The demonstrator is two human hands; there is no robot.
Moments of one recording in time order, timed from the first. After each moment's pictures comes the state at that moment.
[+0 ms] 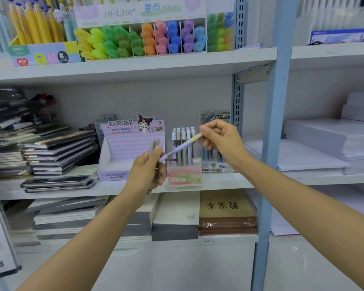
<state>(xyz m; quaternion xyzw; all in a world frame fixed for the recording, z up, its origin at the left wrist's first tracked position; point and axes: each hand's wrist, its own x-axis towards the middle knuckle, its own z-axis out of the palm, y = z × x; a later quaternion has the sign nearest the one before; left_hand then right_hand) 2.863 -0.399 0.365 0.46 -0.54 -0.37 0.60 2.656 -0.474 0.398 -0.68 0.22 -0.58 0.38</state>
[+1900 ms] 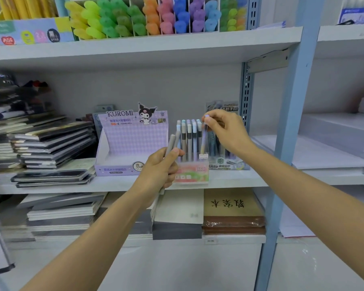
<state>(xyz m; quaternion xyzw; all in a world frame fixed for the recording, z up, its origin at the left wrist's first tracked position) 2.856 -0.415 0.354 0.44 -0.59 -0.41 0.55 2.668 -0.505 0.404 -0.76 0.37 -0.53 0.12</state>
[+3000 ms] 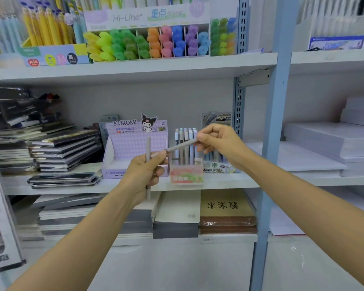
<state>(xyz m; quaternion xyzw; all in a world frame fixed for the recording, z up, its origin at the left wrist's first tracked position) 2.873 -0.388 0.369 0.43 -0.49 -0.45 0.62 2.656 -0.458 0.407 -0.72 0.25 -0.50 0.42</state>
